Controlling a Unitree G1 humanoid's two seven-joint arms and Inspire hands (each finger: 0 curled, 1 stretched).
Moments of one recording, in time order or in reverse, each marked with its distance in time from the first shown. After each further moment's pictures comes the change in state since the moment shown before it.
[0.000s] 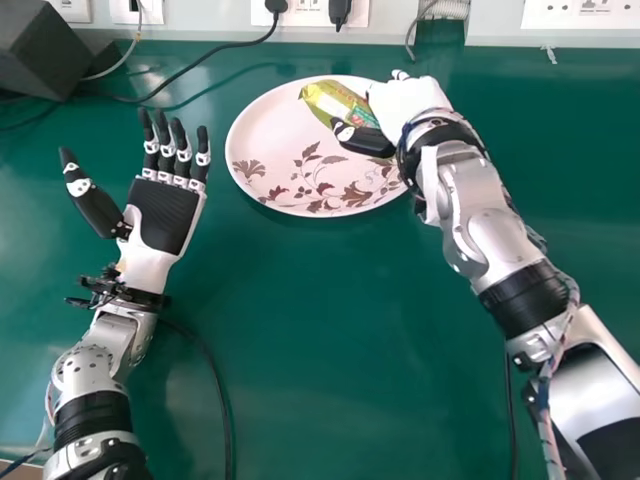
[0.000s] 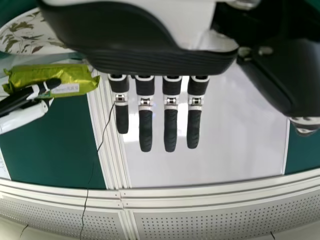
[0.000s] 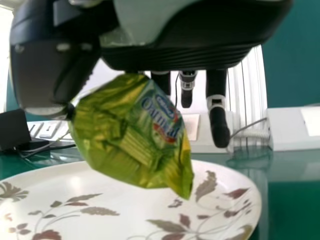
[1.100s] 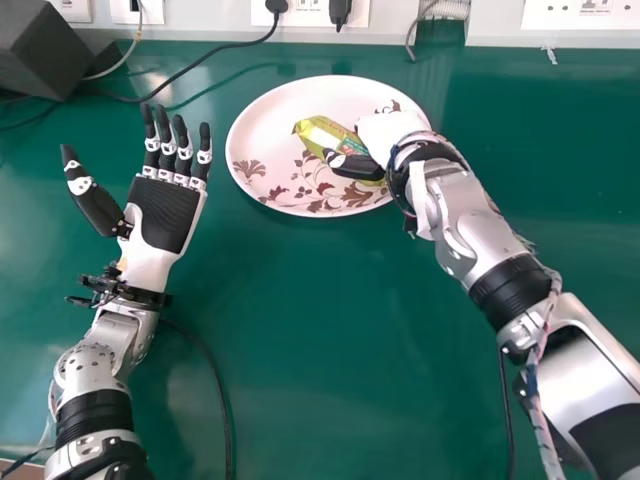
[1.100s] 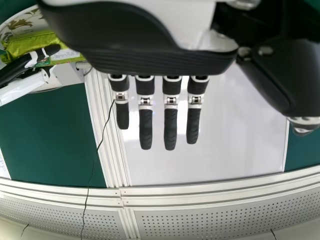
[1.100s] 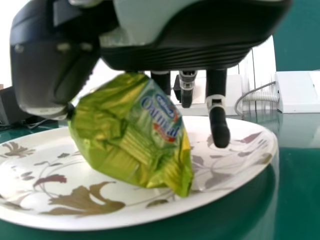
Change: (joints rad) left arm -0.002 0.001 -0.011 0.001 0.000 -0.013 -0.011; right arm -0.068 0.020 0.101 0.243 0.114 -0.071 -0.065
